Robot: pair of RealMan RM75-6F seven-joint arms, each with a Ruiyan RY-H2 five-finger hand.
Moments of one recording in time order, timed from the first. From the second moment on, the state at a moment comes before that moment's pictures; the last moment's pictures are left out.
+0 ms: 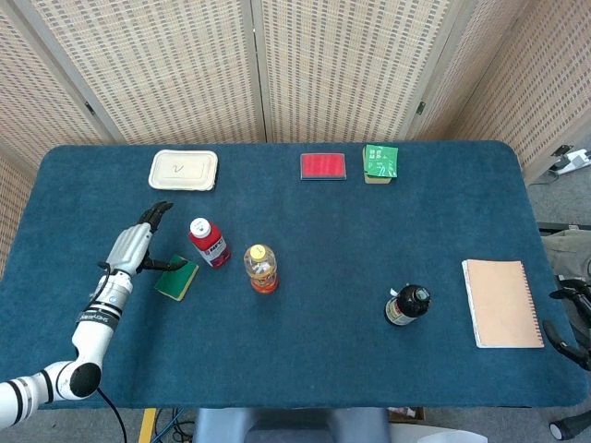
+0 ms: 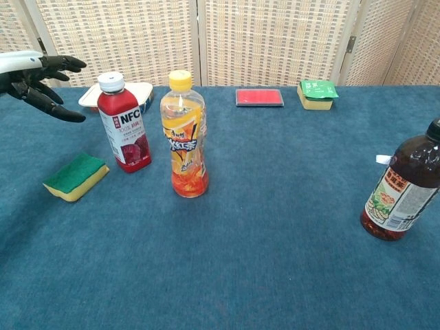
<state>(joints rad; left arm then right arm) -0.67 -1.33 -0.26 -1.54 0.92 0.96 -0.06 -0.06 -1.07 0.09 -1.54 -1.58 1.71 0.15</state>
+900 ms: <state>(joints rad) -0.72 -1.47 -0.33 -1.40 0.98 0.81 -0.29 -0.06 -1.06 0.09 -1.53 -1.57 1.71 0.17</state>
